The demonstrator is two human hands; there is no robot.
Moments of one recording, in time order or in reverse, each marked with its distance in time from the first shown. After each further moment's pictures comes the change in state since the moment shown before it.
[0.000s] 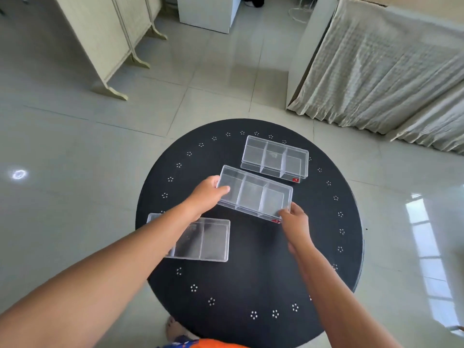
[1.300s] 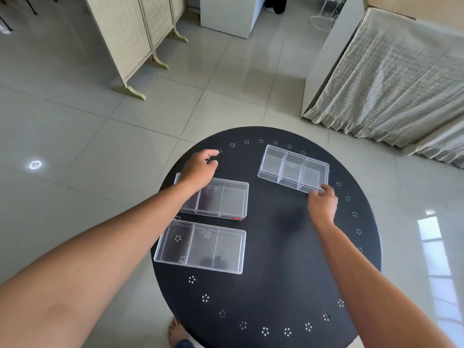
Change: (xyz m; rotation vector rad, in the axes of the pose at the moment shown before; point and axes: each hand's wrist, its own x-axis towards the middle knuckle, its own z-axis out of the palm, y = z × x) left_hand 0.043 0.014 -0.076 0.140 0.332 0.137; right_hand 0.073 -0.056 0.007 -0.252 0.289 -0.048
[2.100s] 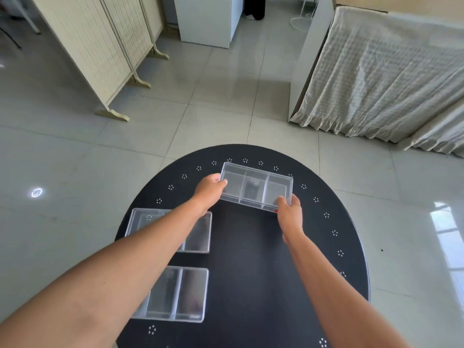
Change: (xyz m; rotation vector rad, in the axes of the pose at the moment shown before) left_hand 0.050 0.068 0.113 -0.055 -0.157 -0.153; right_hand 0.057 -0.001 0.015 0.289 -0.269 0.103
